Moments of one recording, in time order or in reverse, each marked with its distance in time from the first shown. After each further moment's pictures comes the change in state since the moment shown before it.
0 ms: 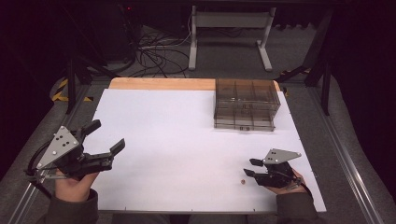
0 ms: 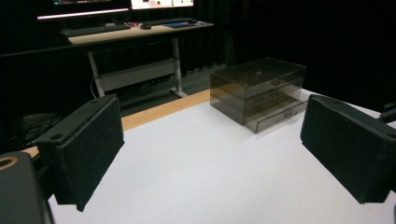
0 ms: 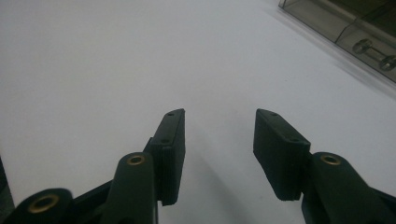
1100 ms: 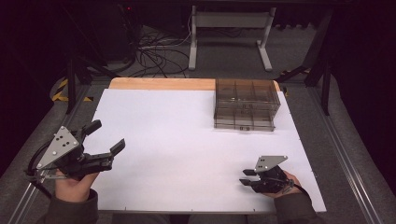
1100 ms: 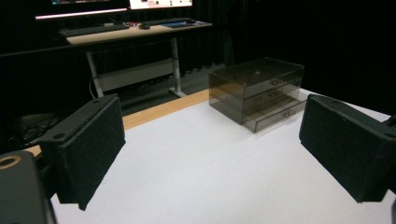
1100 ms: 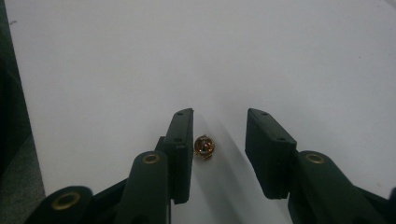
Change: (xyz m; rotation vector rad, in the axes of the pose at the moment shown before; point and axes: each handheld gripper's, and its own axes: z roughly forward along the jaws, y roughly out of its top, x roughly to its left) left arm 0.000 0.000 0.000 0.003 -0.006 0.003; right arm 0.009 -0.008 0.018 0.125 0.123 -0.113
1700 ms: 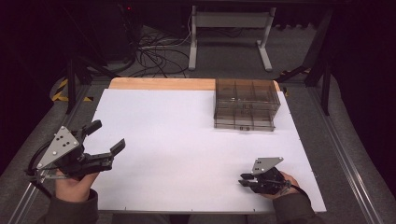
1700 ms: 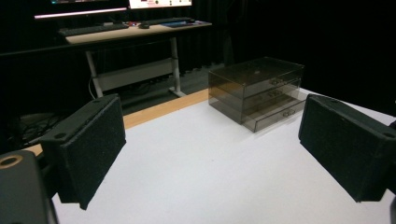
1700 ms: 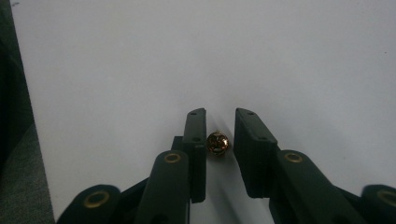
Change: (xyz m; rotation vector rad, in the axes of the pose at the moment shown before) left arm 0.000 -0.001 0.001 0.001 -0.006 -0.005; right arm 0.004 0.000 0.006 0.036 0.020 -0.029
